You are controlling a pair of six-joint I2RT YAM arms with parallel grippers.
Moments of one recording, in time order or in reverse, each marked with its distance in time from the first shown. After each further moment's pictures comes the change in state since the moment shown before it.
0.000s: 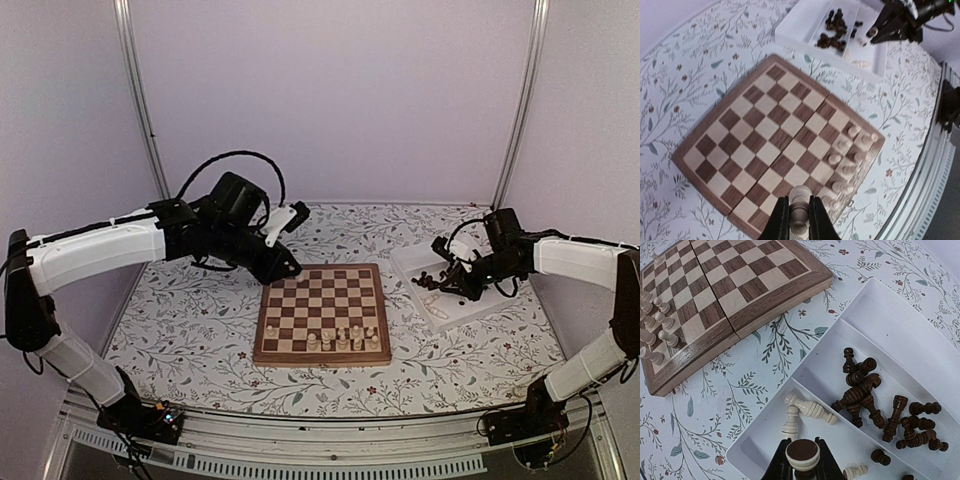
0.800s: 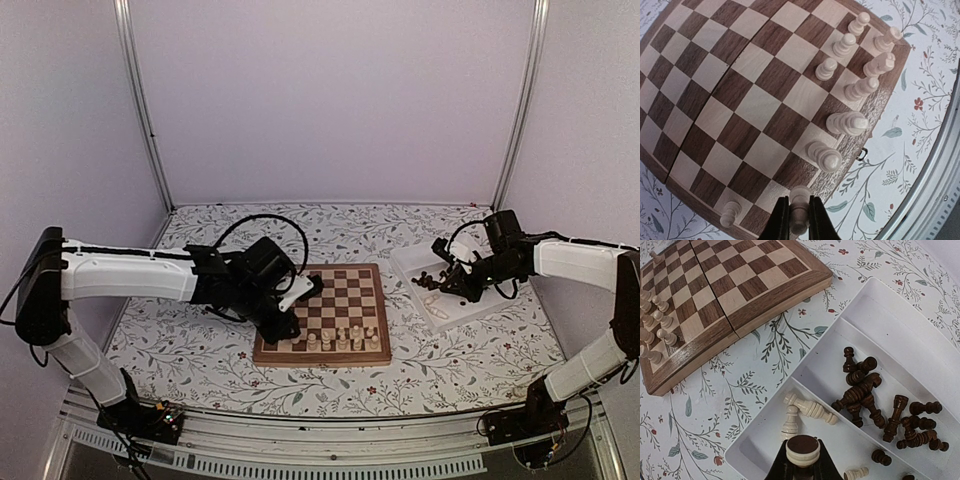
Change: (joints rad) left arm -0.151 0.074 -0.233 -0.006 -0.088 0.004; right arm 0.000 -0.004 -0.019 0.026 0.002 -0.001
